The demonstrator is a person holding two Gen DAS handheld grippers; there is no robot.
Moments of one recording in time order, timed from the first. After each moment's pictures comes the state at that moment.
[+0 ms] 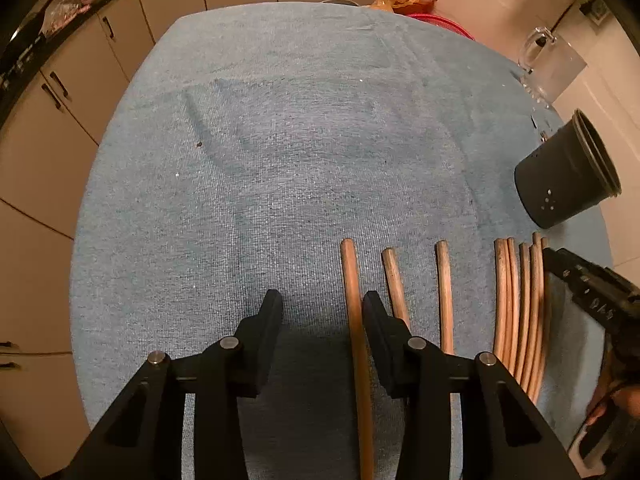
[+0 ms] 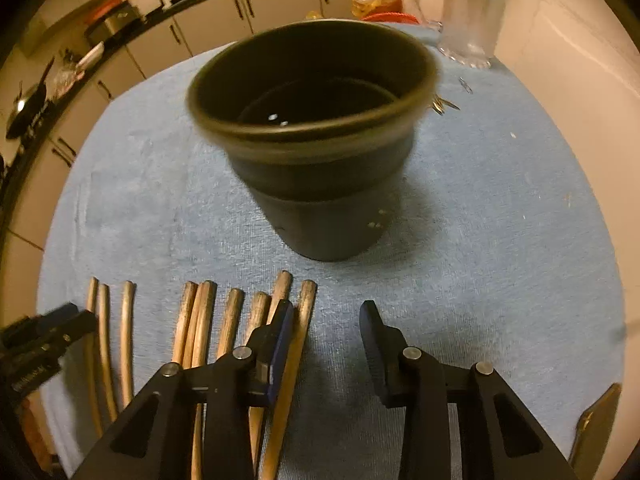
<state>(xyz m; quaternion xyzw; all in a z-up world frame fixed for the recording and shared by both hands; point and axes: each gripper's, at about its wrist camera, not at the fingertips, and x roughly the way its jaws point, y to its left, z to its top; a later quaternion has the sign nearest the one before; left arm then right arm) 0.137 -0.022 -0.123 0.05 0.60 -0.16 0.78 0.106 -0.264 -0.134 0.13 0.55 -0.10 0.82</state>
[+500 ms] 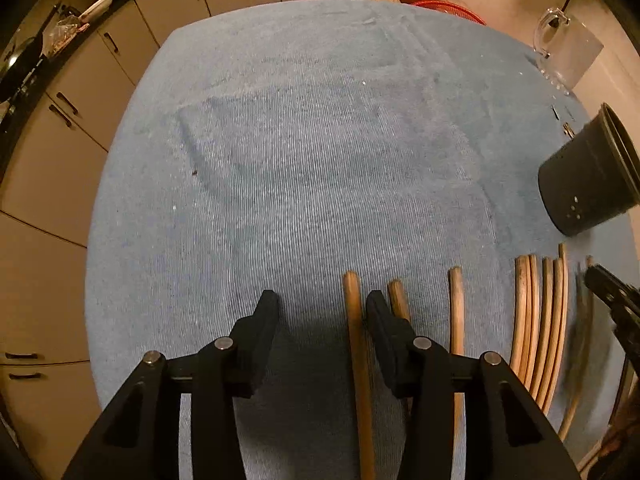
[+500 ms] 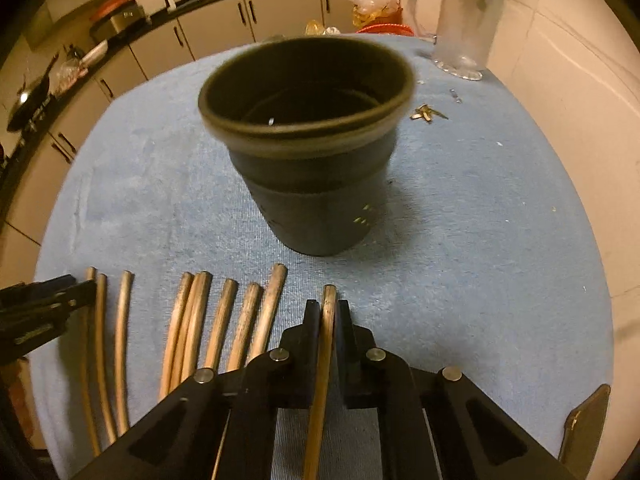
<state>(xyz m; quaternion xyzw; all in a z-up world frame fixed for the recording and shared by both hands) 0.180 -0.052 -0.131 0.11 0.60 -0.13 0.78 0.086 -0.263 -0.130 0.12 0.54 -0.10 0.83</state>
